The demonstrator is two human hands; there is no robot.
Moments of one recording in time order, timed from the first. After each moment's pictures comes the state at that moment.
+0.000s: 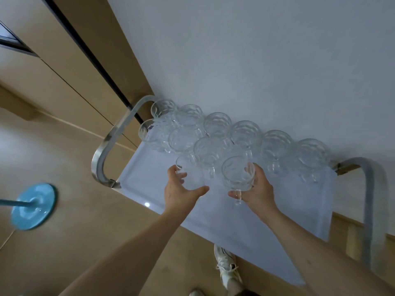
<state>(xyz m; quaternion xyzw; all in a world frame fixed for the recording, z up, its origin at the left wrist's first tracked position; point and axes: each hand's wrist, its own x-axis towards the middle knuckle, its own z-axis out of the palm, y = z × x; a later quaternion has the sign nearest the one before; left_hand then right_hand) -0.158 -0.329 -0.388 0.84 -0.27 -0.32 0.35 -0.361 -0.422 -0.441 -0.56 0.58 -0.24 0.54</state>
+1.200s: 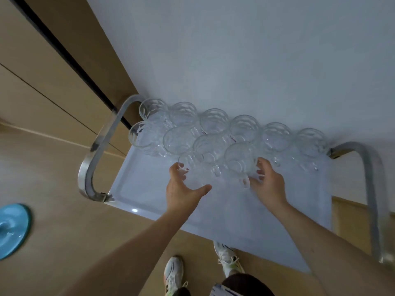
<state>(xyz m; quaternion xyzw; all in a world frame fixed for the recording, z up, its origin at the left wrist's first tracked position) -0.123 -0.339 -0.413 0.79 -0.35 -0.36 0.35 -0.362 -0.427 -0.463 -0.62 0.65 -0.22 0.38</state>
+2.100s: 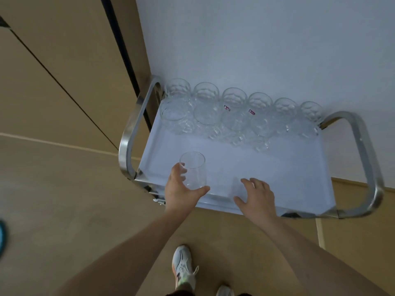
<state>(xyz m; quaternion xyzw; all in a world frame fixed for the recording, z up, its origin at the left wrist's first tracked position) -0.008 -0.220 -0.426 0.72 -0.41 -0.41 0.37 -0.244 -0.239 -0.441 -0.69 0.69 0.05 0.19</state>
